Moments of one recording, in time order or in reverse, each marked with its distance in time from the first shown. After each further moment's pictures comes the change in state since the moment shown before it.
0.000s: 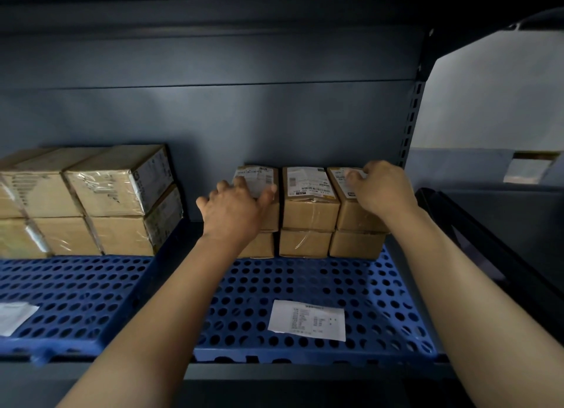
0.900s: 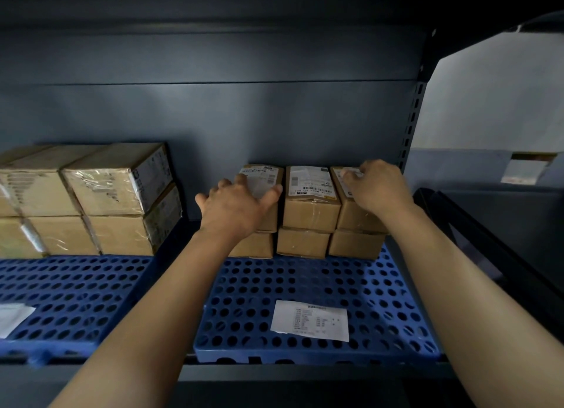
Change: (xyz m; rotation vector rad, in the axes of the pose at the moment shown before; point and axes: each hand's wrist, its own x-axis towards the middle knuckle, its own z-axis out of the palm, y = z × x) left_hand 0.011 -0.006 -0.002 -0.067 -0.077 0.011; right_hand 0.000 -0.010 0.001 -0.011 -0.036 0.032
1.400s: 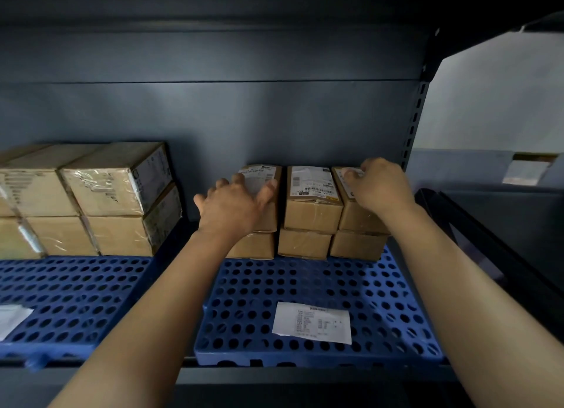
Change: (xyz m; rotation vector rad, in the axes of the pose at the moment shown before) left_hand 0.004 -0.005 0.002 -0.011 0.006 -0.012; right_hand 0.003 -0.002 0.002 -0.035 -0.003 0.022
